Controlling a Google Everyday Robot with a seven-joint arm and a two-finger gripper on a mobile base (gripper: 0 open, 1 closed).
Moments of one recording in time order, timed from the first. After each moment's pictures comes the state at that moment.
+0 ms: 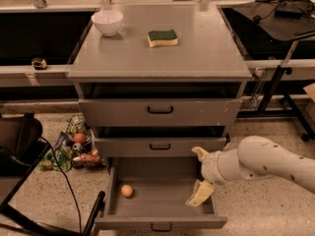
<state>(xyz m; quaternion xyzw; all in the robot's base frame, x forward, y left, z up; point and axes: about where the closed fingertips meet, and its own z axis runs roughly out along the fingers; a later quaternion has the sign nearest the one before) 0.467 -0.114 0.581 -0.60 0.73 0.15 0.30</state>
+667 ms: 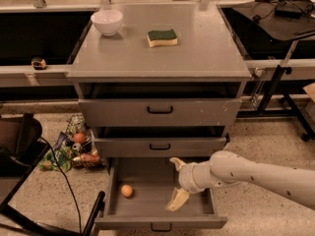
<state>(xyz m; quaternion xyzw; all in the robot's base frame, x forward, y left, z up) 0.488 -0.048 0.478 -0.62 0.69 0.20 0.32</state>
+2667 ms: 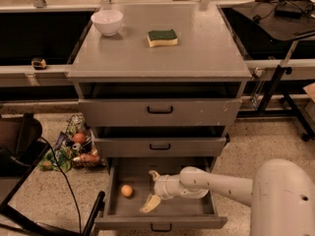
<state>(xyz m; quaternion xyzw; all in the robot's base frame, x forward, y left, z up) 0.540 0.053 0.290 -0.56 0.70 0.29 0.34</state>
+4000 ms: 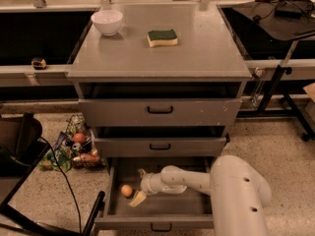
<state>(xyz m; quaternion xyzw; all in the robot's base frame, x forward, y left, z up) 0.597 0.116 0.203 -0.56 0.70 0.27 0.34</state>
